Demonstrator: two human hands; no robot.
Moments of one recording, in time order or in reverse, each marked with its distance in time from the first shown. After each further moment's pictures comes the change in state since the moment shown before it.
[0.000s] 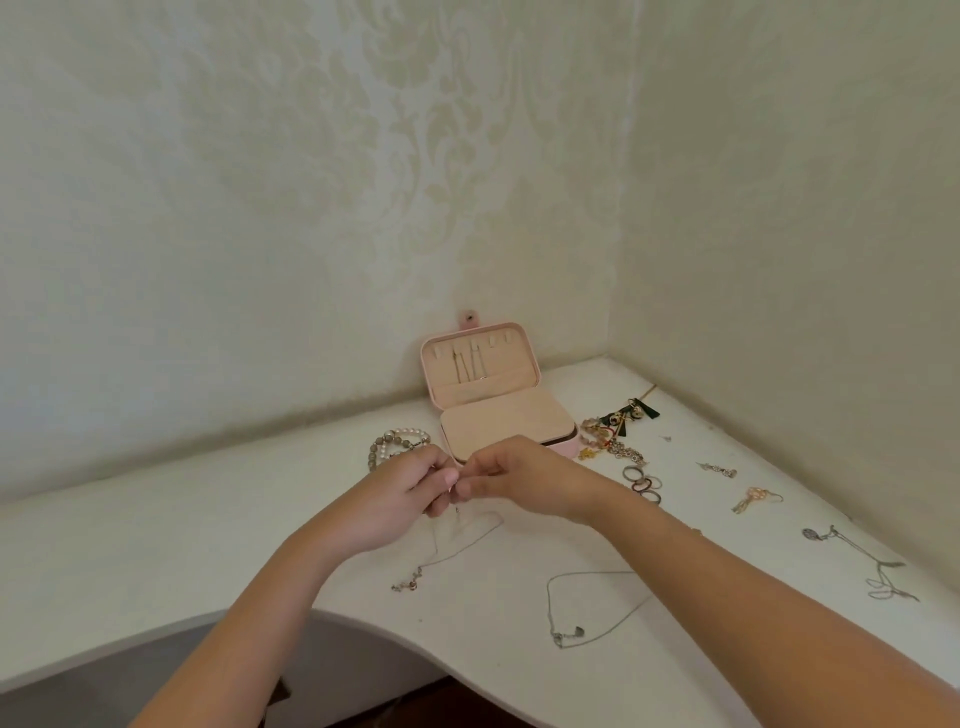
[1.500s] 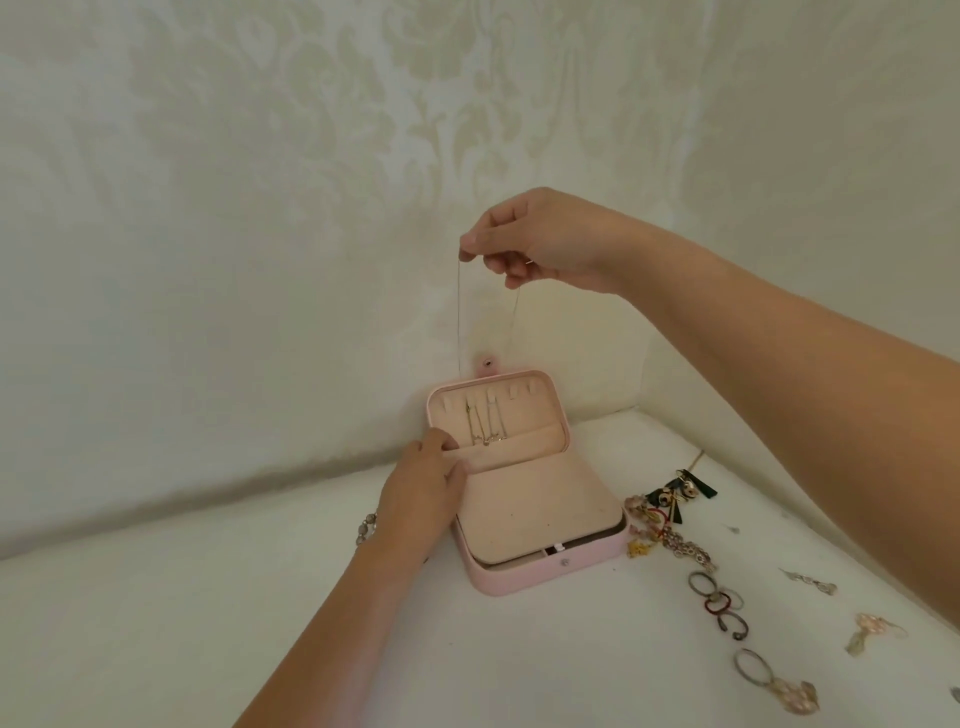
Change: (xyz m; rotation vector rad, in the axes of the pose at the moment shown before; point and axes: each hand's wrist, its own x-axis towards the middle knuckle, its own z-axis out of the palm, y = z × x) left_hand 0.142 -0.067 0.007 0.219 0.529 -0.097; right_hand 0.120 -0.150 -0.149 -0.196 0.247 -0.186
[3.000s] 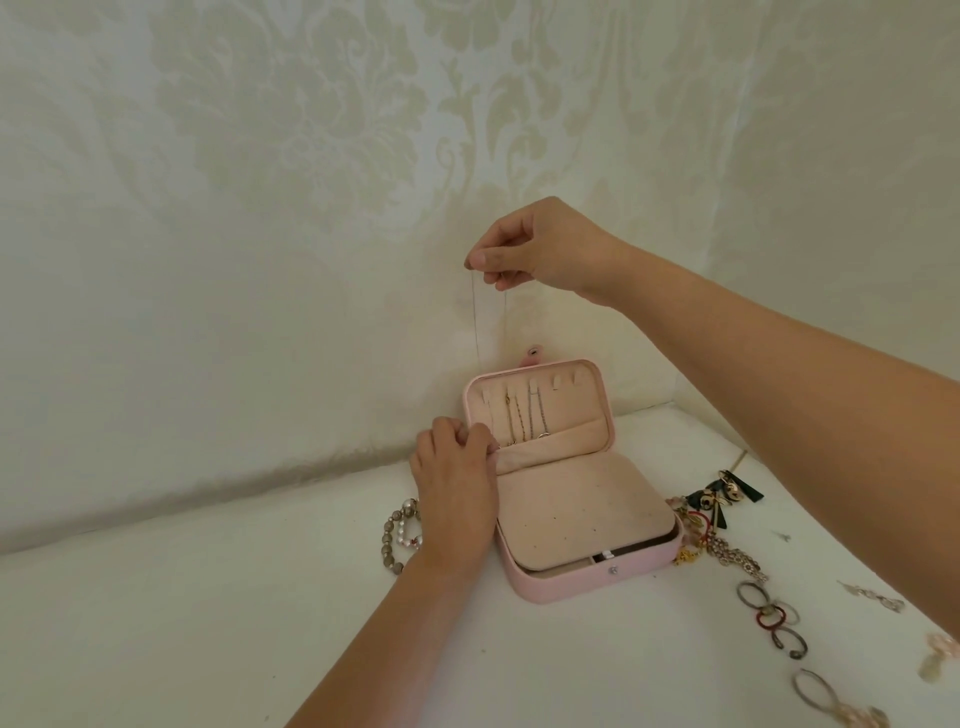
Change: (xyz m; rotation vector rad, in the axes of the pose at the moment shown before) left_hand 0.000 0.001 0.024 0.136 0.479 0.188; right_hand 0.033 0.031 0.025 -0.050 0.104 -0.101
